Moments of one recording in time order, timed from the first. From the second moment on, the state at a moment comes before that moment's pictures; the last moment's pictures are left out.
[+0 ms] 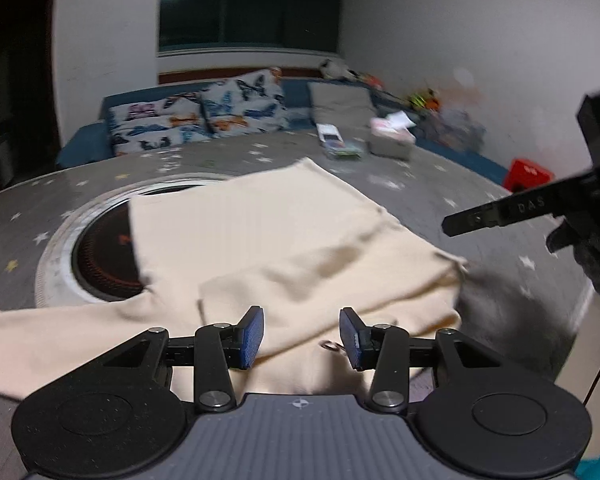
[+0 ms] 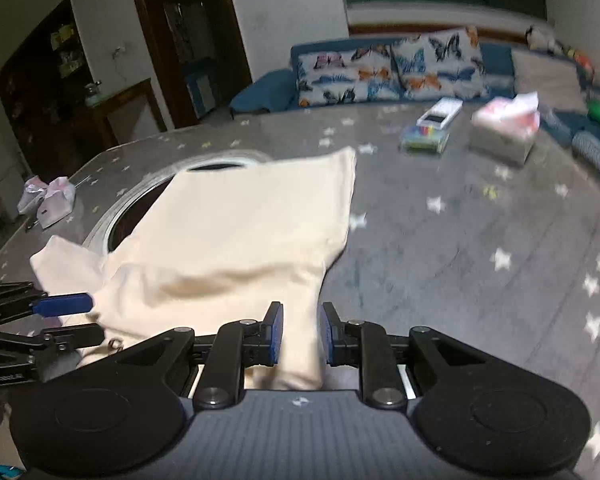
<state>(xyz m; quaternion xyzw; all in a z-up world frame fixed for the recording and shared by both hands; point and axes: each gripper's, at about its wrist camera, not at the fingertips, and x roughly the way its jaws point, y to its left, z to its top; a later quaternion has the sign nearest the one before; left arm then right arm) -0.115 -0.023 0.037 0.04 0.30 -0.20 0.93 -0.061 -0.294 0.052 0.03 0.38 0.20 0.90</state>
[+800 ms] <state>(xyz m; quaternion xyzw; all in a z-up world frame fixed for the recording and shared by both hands) -0.124 -0.028 0.020 0.09 0.32 -0.22 0.92 -0.067 -0.279 0.029 -0.02 0.40 0.22 0.89</state>
